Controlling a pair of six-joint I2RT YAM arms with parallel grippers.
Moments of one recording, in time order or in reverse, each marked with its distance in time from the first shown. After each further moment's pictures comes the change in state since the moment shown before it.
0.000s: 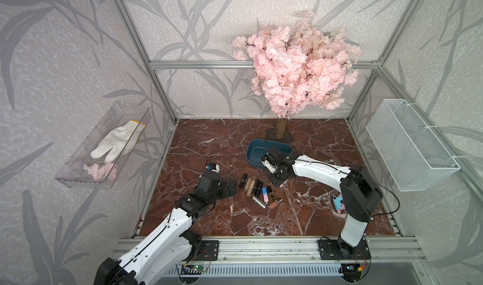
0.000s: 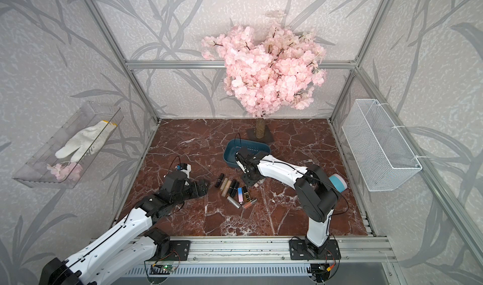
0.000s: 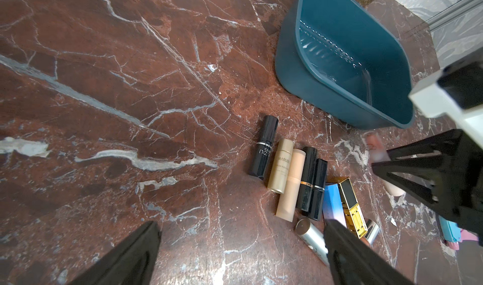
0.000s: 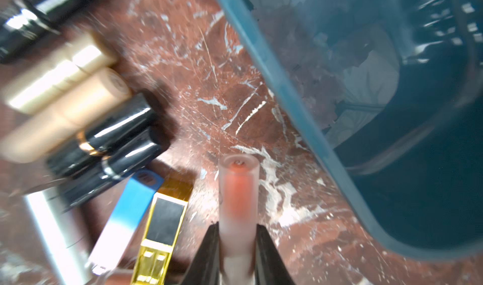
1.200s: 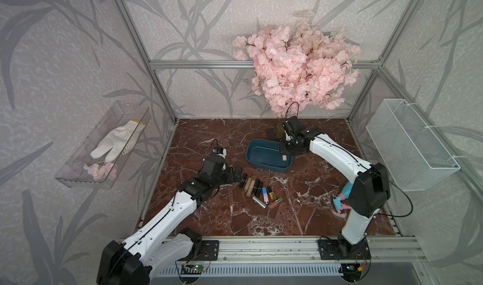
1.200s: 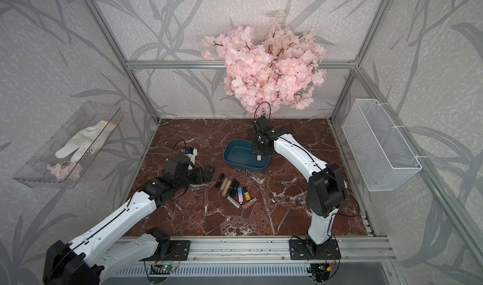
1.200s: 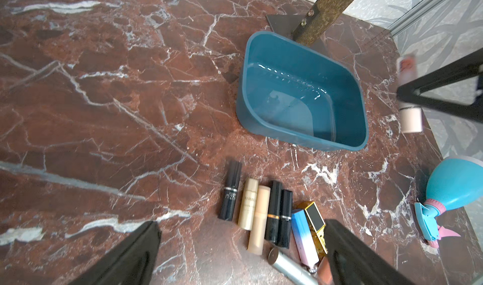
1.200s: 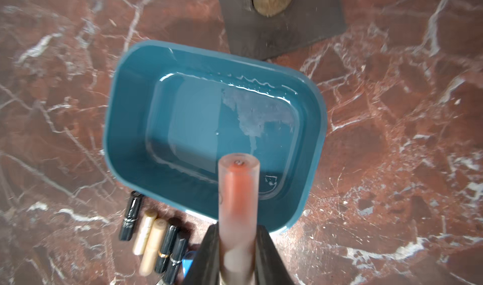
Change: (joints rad) left arm 0.002 0.243 0.312 -0.016 0.019 0.142; right arm -0.245 0.048 0.326 -0.117 -0.050 0.465
